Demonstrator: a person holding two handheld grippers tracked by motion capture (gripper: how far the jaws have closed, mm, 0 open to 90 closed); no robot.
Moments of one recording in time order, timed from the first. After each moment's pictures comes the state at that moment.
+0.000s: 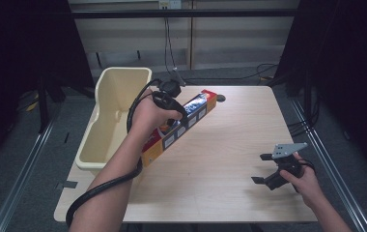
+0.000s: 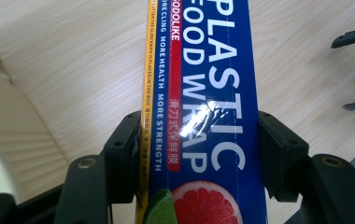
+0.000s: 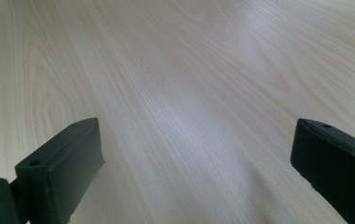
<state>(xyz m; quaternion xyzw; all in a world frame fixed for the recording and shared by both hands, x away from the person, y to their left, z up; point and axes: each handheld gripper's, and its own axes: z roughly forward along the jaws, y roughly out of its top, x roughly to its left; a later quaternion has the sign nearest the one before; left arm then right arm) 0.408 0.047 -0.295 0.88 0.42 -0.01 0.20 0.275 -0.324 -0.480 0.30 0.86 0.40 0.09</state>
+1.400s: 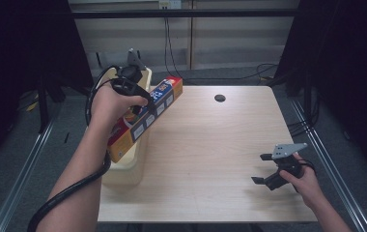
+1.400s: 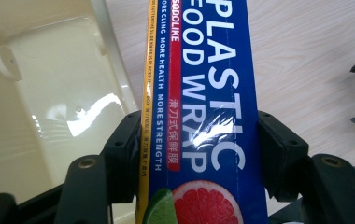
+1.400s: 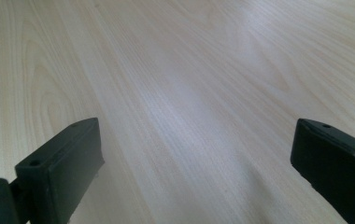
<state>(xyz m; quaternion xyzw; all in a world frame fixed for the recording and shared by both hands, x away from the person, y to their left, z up) 0.403 0.129 -0.243 0.83 0.51 0.01 0.21 0.274 -0.324 -0.479 0.30 0.86 0.40 0.09</state>
